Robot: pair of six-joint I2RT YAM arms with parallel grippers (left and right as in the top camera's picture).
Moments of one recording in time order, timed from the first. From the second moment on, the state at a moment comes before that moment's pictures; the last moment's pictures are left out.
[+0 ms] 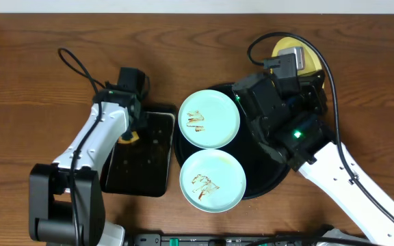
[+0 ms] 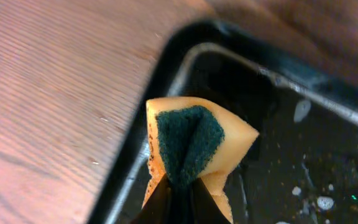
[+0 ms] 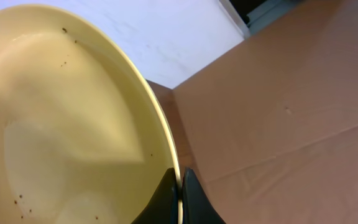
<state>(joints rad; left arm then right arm) -0.14 1.66 1.06 -0.78 -0.27 -0.45 0.68 1.39 1.32 -0.81 1.32 0.02</state>
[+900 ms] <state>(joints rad) -0.13 1.68 0.89 -0.58 -0.02 -0.38 0.74 1.43 1.32 -0.84 1.29 -0.02</state>
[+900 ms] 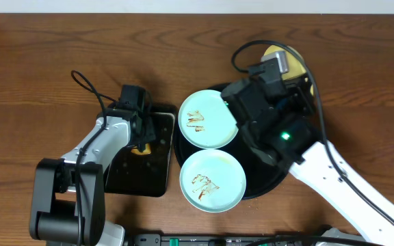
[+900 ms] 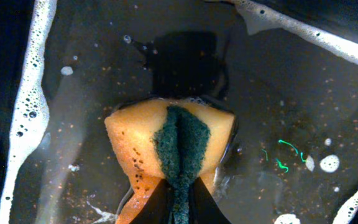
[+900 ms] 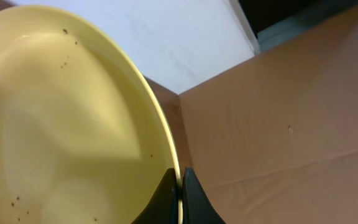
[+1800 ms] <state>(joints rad) -0.13 1.68 0.89 -0.58 -0.02 -0.38 0.38 1.39 1.32 -1.02 0.89 0.34</state>
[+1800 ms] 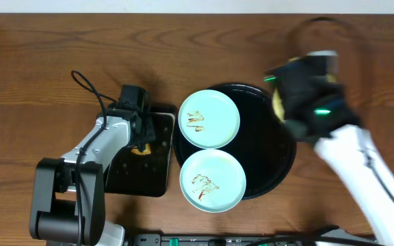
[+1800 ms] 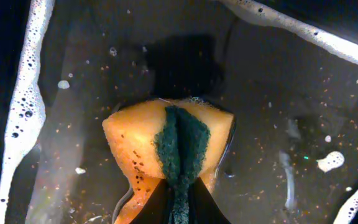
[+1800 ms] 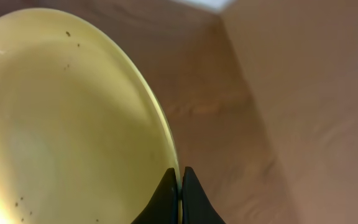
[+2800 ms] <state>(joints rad) -0.13 1.68 0.89 -0.58 0.00 -0.37 -0.58 1.86 1.32 -0.91 0.21 0.49</state>
